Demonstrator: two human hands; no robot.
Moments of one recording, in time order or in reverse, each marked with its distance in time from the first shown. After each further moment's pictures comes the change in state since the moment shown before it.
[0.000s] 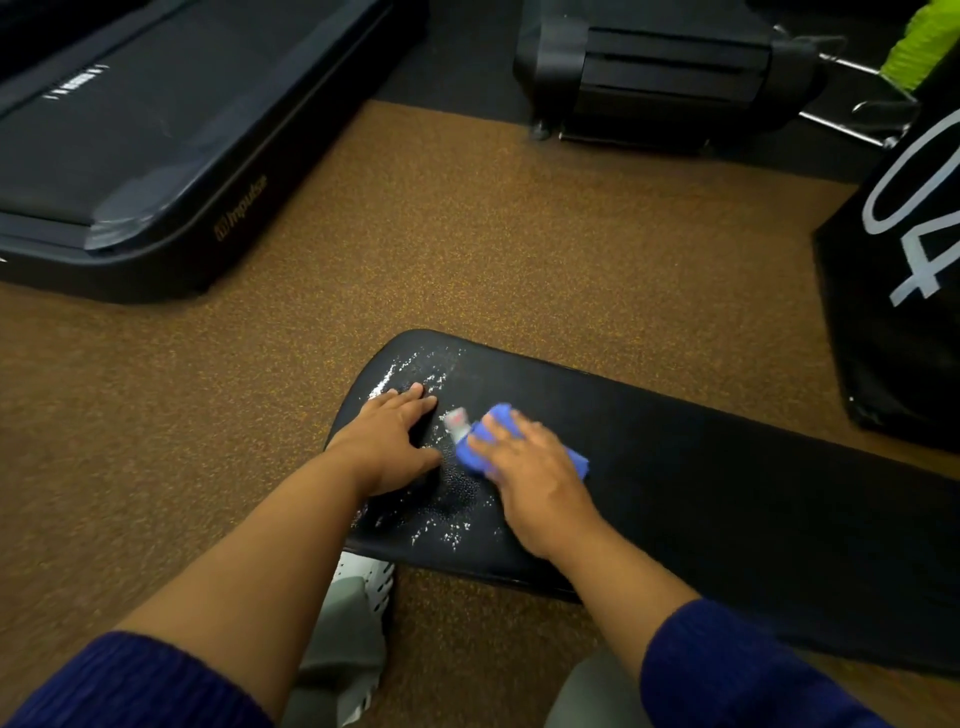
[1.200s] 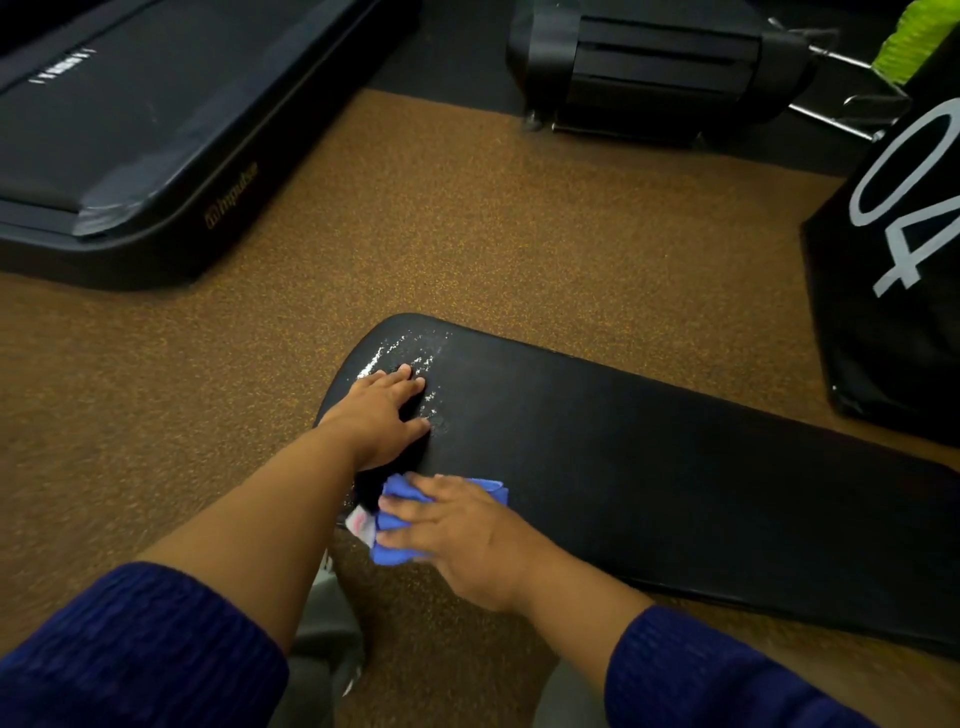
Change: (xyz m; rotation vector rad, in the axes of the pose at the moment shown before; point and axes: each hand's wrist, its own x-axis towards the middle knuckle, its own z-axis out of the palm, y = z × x) left_hand 0.008 0.002 0.006 0.090 0.028 -0.008; right_hand -0.036 -0.056 -0.009 0.074 -0.402 -0.390
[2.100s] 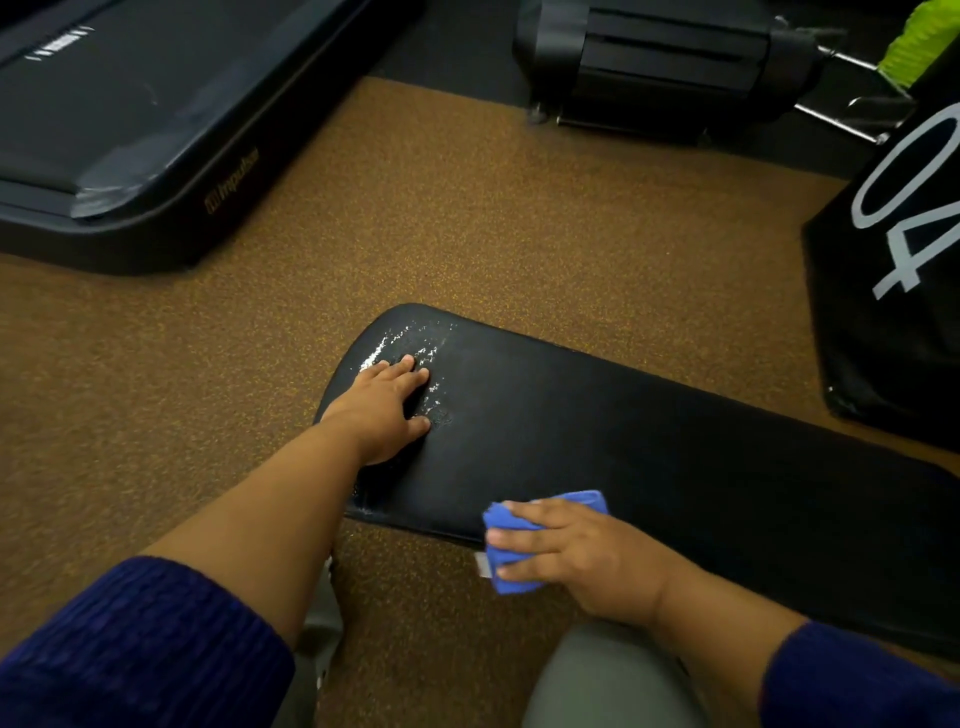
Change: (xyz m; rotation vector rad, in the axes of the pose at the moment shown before) left_hand -0.005 -0.003 0.003 0.000 0.003 0.010; right_hand -0.094 0.057 -0.016 -0.078 -0.065 -0.123
